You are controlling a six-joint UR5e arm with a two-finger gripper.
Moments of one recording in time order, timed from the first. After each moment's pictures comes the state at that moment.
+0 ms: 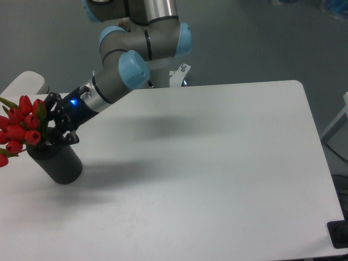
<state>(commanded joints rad) 2.23 -1.75 -2.01 -0.73 0.53 1.13</state>
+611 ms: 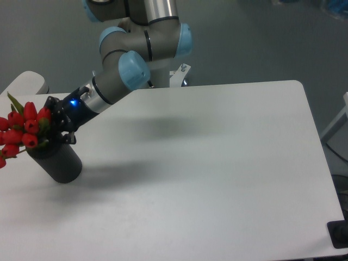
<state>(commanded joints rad) 2.23 -1.74 -2.00 -0.73 0.53 1.13</state>
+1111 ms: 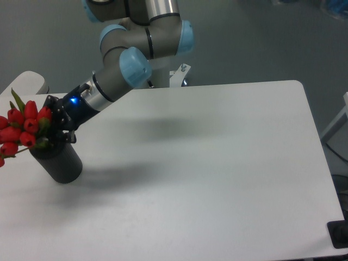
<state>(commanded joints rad) 2.24 -1.72 -1.97 -0.73 0.49 1.06</state>
